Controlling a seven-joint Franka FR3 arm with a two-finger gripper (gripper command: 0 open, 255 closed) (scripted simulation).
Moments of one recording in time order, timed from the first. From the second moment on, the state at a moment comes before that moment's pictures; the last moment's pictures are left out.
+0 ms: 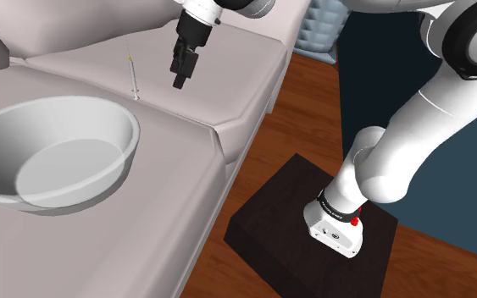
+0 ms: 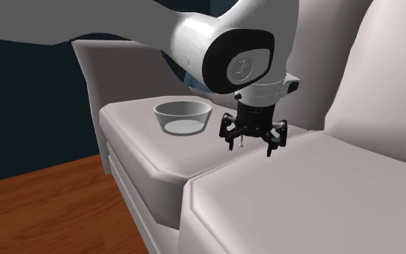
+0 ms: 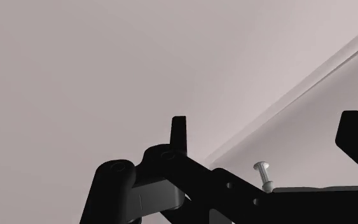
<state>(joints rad) 0.35 -0.11 0.01 -1.98 0.28 2.12 -0.76</state>
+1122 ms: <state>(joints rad) 0.41 0.08 0.07 -1.84 0.37 2.23 -0.92</state>
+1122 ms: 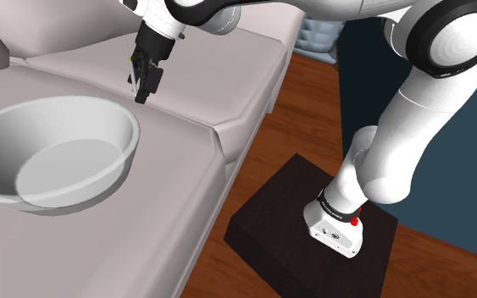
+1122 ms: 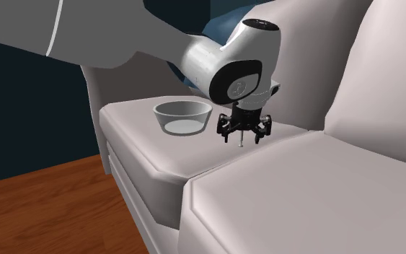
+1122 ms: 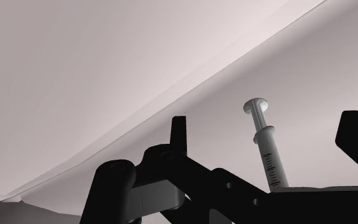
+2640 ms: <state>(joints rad) 0.41 0.07 0.06 -1.76 0.35 2.14 -0.88</state>
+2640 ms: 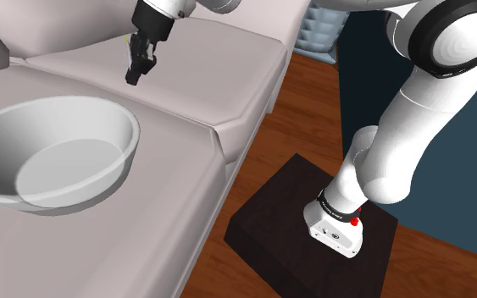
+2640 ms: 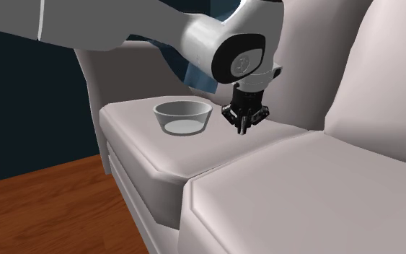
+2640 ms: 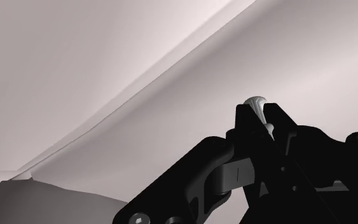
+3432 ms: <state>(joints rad) 0.41 0.08 0.06 -1.58 0.32 1.98 -0.83</state>
